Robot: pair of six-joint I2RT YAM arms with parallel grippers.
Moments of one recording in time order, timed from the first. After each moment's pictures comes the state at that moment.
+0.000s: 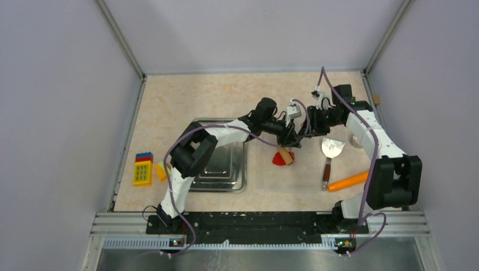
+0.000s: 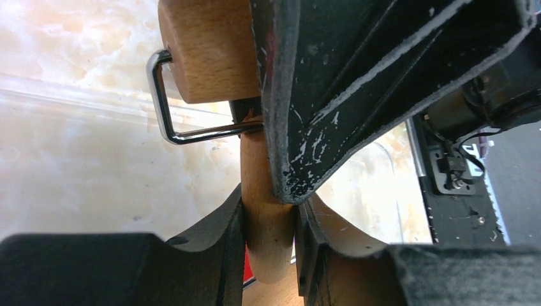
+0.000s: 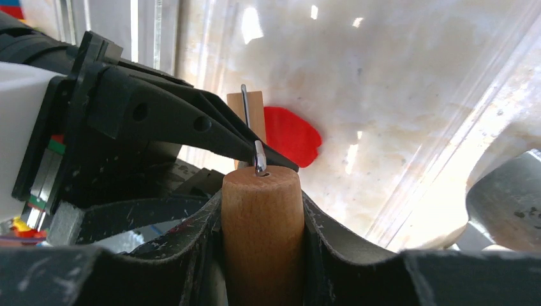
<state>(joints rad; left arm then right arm) -0.78 2.12 1.48 0.22 0.90 -0.05 0.09 1.46 1.19 -0.82 -0.58 0.09</state>
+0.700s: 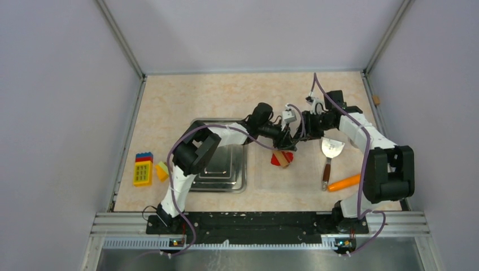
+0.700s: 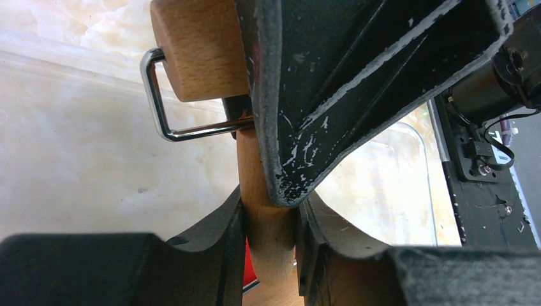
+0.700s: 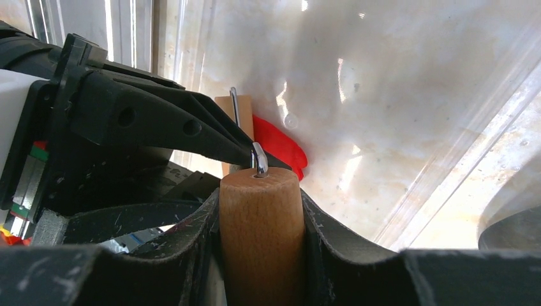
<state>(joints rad) -0.76 2.19 1.42 0.30 0.91 -0.02 0.12 1.54 1.09 -0.67 -0.54 0.09</state>
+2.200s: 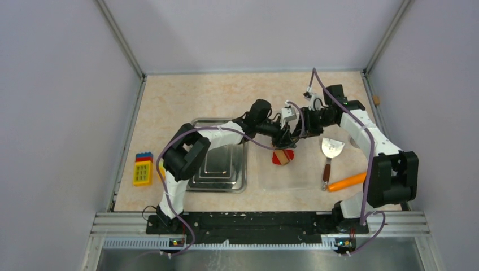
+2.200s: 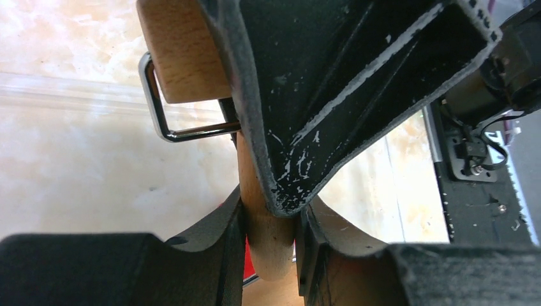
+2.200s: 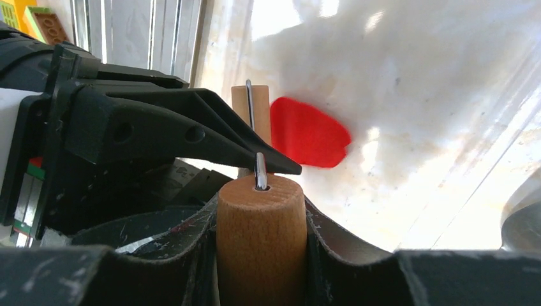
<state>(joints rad) -0.77 2.05 1.41 0.17 0.84 0.07 0.15 1.49 1.18 -0.79 -0.57 0.09</state>
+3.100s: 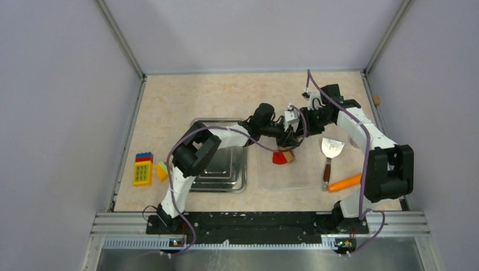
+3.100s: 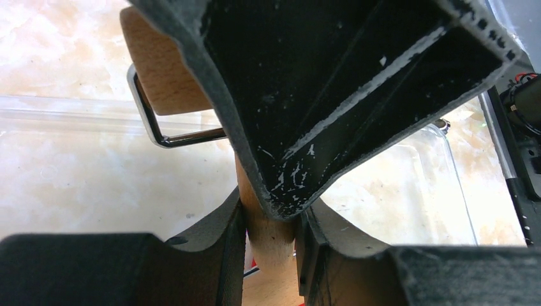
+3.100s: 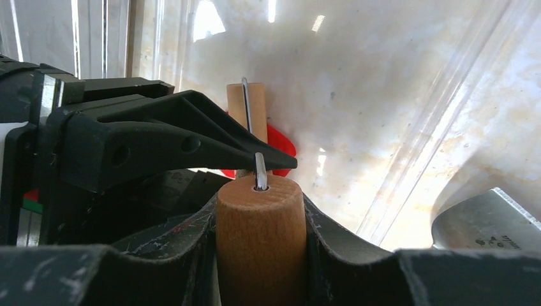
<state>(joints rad) -0.79 2.16 1.41 0.37 0.78 0.08 0.17 1.55 1.19 -0.76 -0.43 0.03</state>
